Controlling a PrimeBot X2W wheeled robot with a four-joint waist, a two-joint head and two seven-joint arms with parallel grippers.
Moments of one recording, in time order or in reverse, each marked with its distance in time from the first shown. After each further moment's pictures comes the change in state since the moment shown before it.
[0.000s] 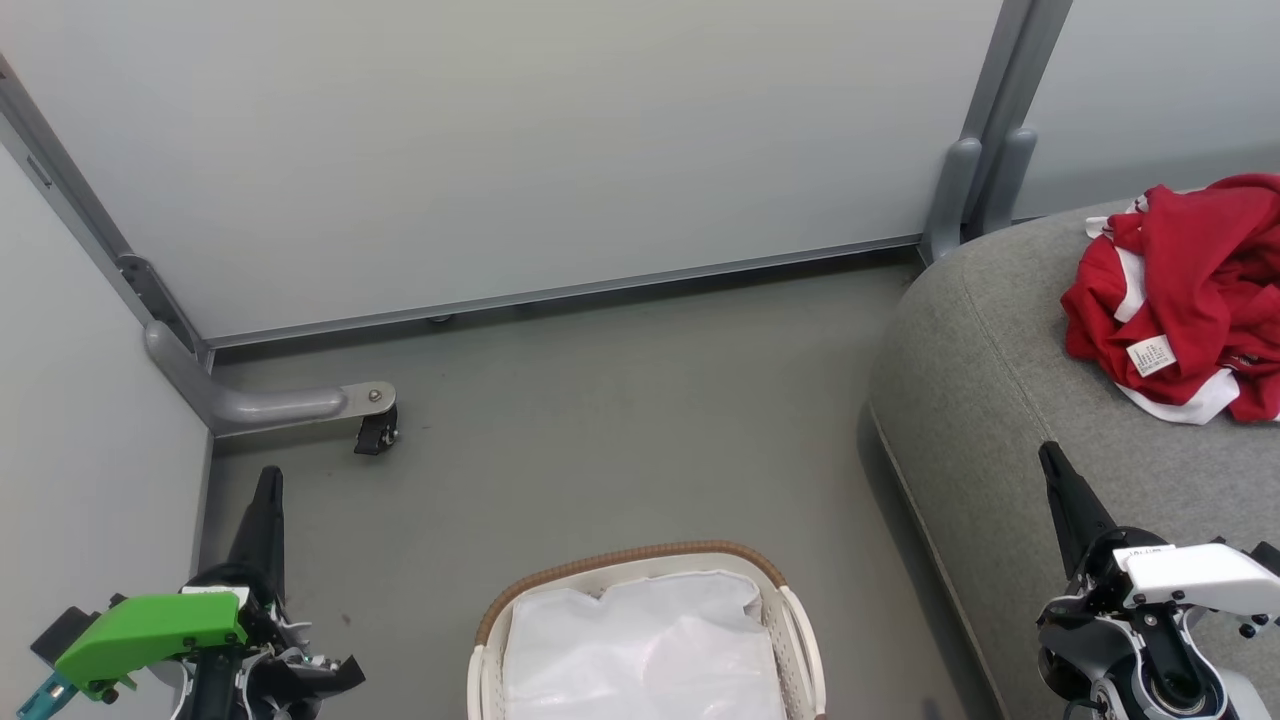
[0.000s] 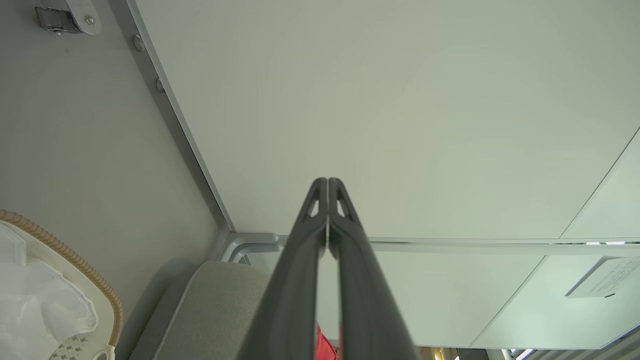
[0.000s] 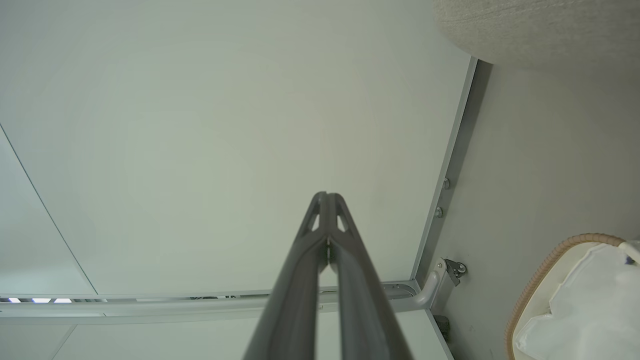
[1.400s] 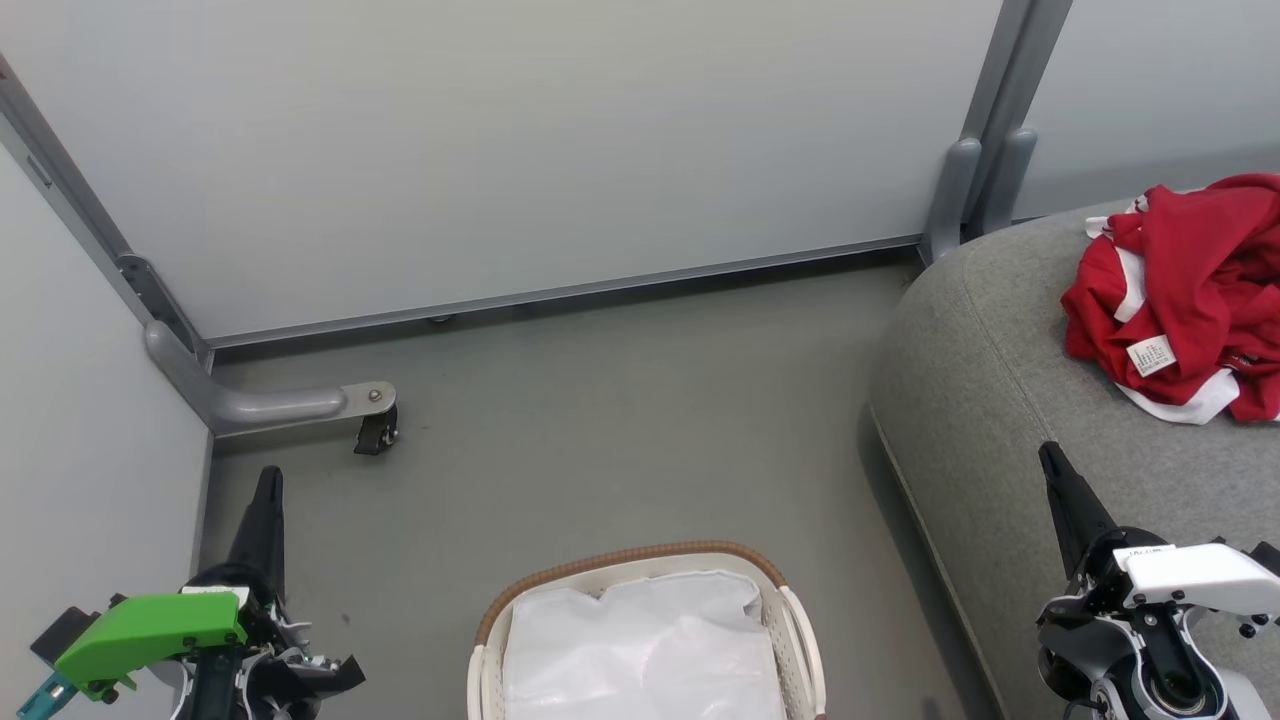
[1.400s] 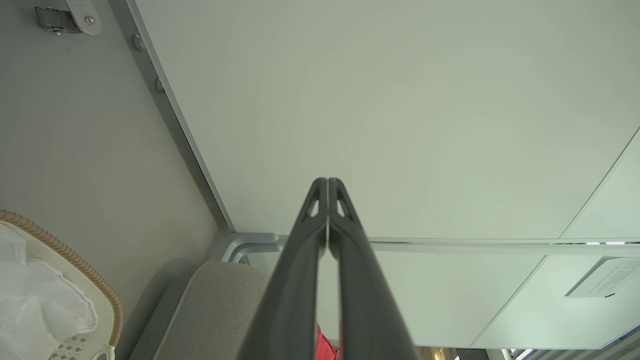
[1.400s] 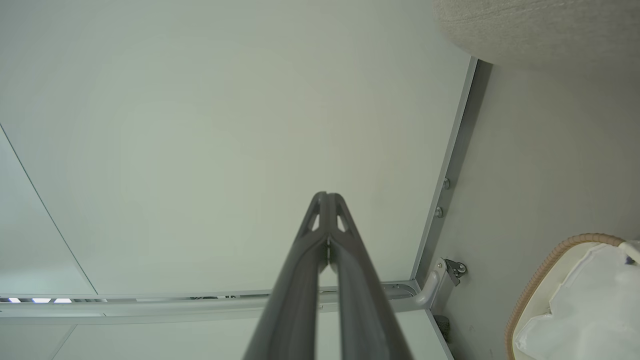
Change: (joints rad) left arm 0.000 0.000 0.000 0.000 0.000 0.000 0.000; right arm 0.000 0.000 0.000 0.000 0.000 0.000 0.000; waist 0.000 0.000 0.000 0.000
